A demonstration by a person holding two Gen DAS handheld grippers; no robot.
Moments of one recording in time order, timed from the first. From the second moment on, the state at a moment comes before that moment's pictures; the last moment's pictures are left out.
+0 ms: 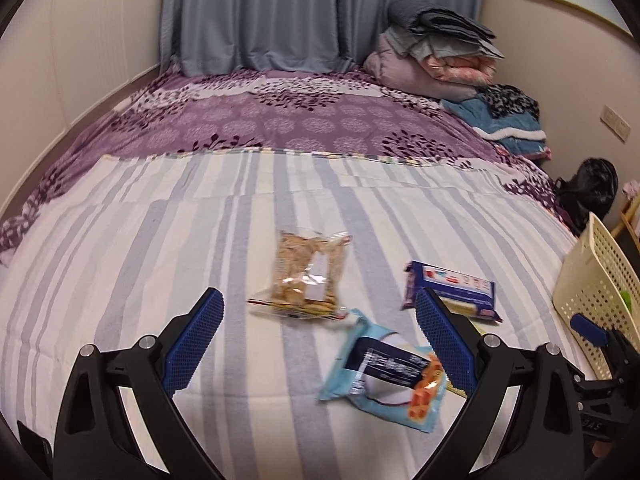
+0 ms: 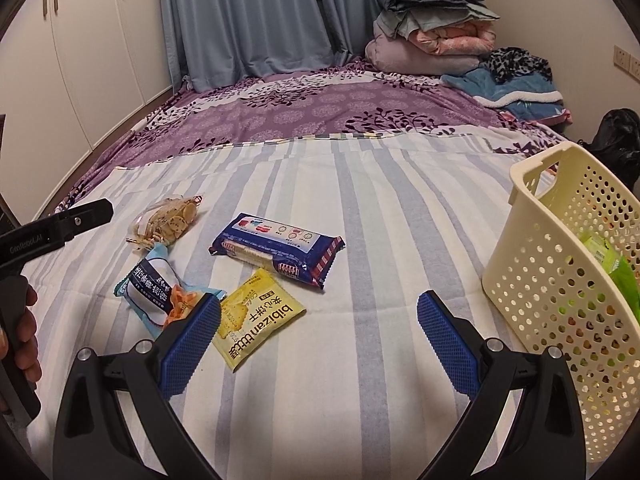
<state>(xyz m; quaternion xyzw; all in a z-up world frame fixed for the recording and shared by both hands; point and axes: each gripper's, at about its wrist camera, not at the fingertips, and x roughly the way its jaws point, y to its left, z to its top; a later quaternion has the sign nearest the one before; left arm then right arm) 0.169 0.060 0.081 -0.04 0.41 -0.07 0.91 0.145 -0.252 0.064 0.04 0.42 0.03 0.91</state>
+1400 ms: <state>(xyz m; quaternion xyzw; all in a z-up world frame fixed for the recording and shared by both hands) 0.222 0.082 0.017 -0.08 0.46 -0.09 0.88 0.266 -0.225 0.022 0.07 0.44 0.15 0.88</state>
